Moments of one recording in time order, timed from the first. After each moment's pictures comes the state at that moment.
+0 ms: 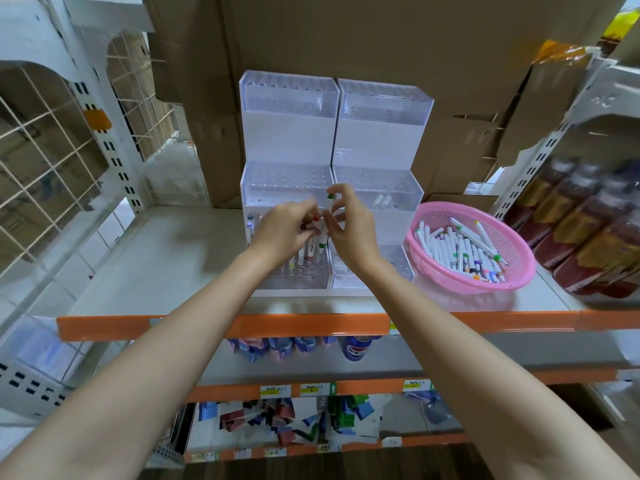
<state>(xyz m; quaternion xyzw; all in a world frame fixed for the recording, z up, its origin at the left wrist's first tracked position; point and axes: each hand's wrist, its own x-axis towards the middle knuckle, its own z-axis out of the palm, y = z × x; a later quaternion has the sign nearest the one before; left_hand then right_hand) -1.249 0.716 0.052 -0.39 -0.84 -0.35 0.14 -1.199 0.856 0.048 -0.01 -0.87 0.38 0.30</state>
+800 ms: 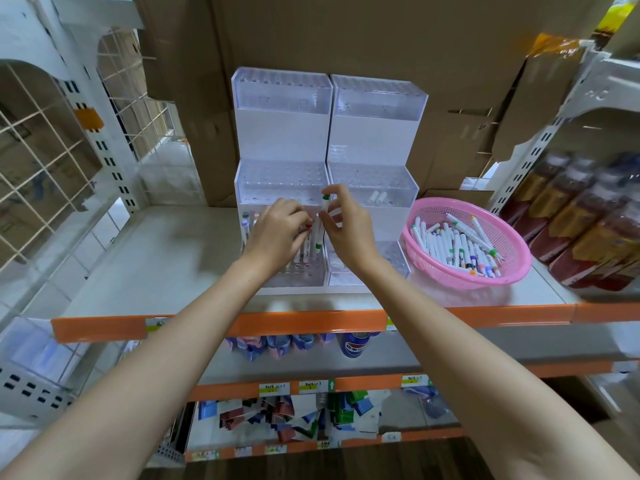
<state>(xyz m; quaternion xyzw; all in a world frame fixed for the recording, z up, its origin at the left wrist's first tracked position) -1.248 0.714 0.038 -0.41 -0.85 -0.23 0.24 -1.194 0.859 0.047 -0.01 -0.88 0.38 0.29</state>
